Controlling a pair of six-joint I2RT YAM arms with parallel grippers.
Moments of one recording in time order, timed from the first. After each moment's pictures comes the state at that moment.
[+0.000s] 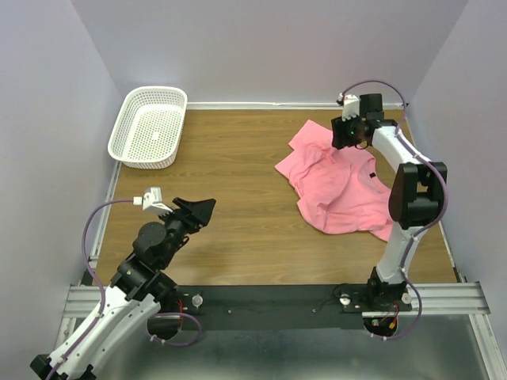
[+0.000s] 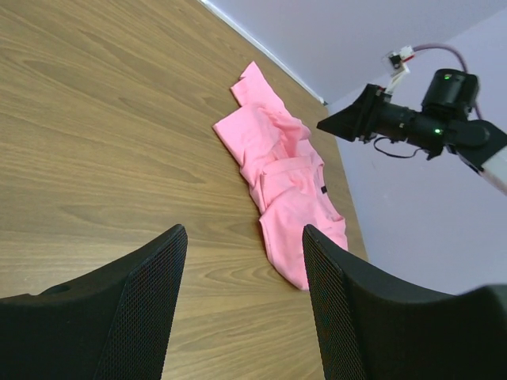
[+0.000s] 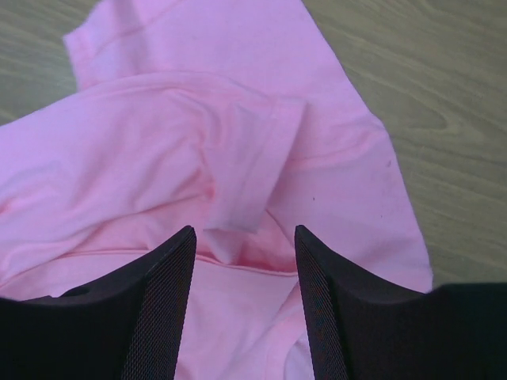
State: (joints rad) left arm -0.62 0.26 0.35 -0.19 -0.27 -0.91; right arm 0.07 1.95 1.58 -0.44 -0.25 -0.29
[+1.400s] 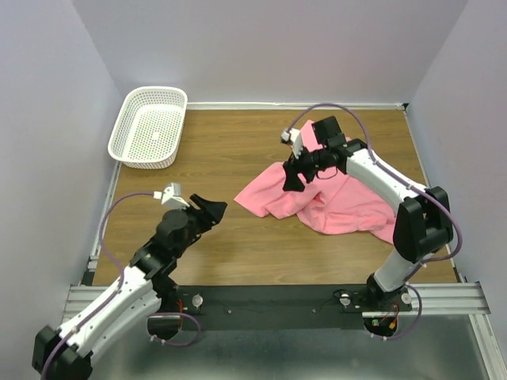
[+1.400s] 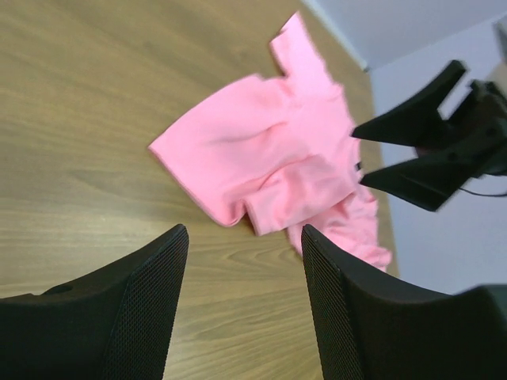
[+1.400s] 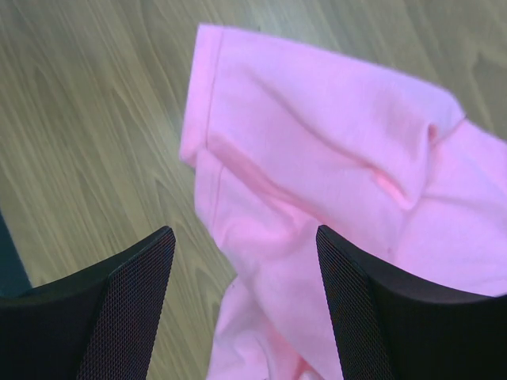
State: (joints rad) left arm -0.62 0.47 0.30 -0.07 -0.24 -0.97; right arm 0.43 1.69 1.35 -0.58 -0.64 -0.43
